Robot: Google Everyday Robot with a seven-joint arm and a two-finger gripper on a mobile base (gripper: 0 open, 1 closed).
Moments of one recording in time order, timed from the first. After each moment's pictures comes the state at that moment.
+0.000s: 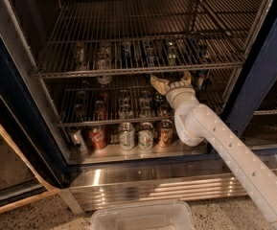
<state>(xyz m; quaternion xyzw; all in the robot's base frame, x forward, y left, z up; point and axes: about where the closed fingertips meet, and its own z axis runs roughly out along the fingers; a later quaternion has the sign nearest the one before) 0.764 -0.141 0.761 -0.07 0.70 0.05 0.71</state>
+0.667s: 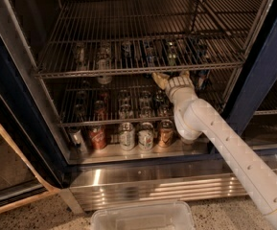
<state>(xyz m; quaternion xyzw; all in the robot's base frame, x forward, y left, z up) 0.782 -0.143 0.769 -0.07 0.70 0.04 0.71</state>
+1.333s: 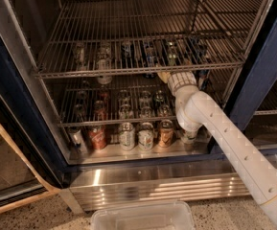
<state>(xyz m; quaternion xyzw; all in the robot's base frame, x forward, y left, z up) 0.810 -0.155 0.776 -0.07 0.69 0.02 0.72</state>
